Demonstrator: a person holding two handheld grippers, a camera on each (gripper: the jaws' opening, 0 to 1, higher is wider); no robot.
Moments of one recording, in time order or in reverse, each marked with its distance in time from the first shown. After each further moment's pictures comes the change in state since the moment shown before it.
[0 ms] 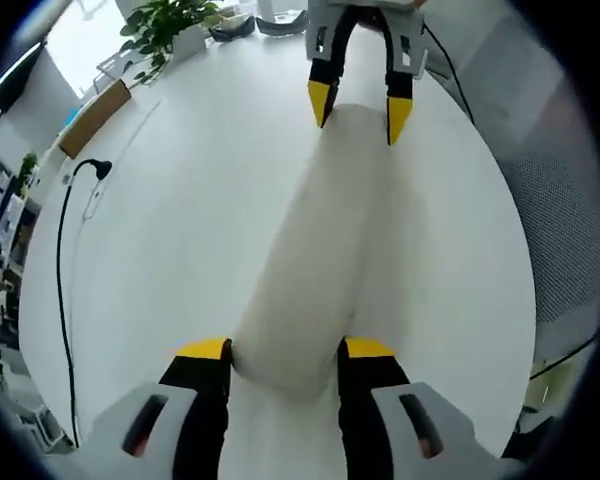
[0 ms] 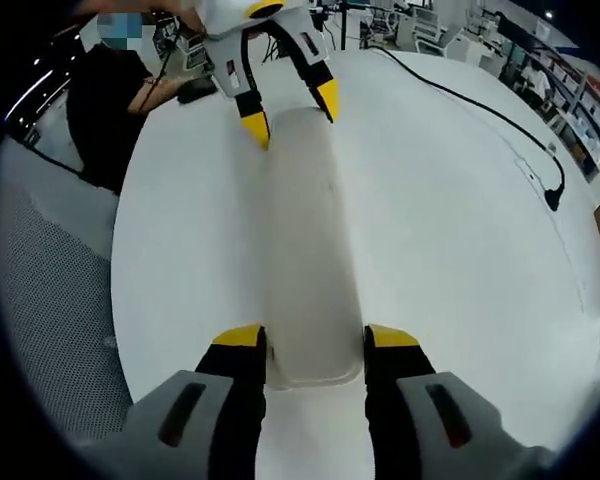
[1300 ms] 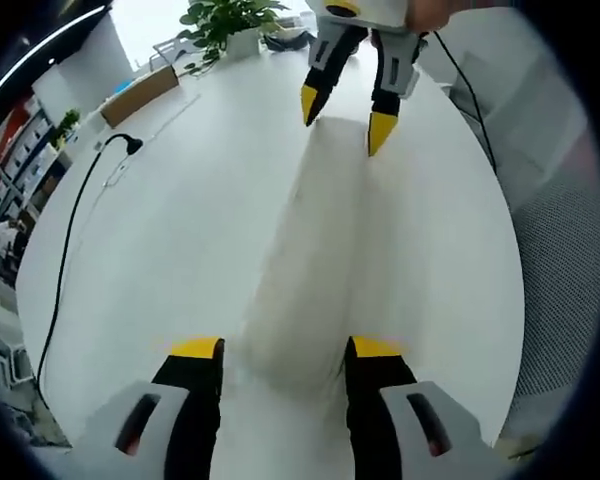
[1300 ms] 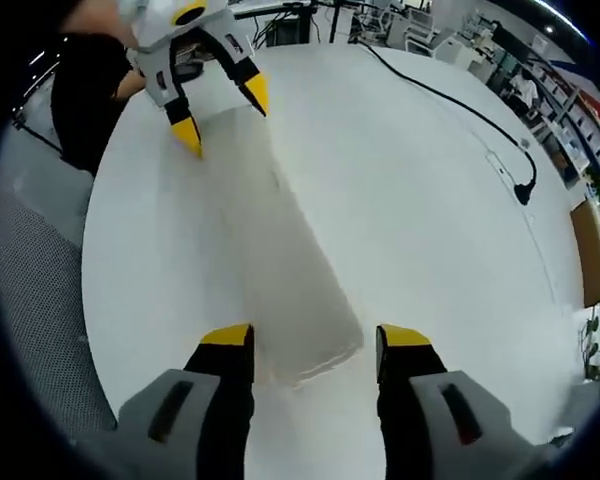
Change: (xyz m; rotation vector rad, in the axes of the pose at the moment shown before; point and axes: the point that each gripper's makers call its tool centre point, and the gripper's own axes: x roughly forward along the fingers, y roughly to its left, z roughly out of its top) left arm -0.008 -0.012 0.005 -0.202 -0.078 0.129; right arm -0.012 -0.040 -0.014 0.061 0.010 -0.173
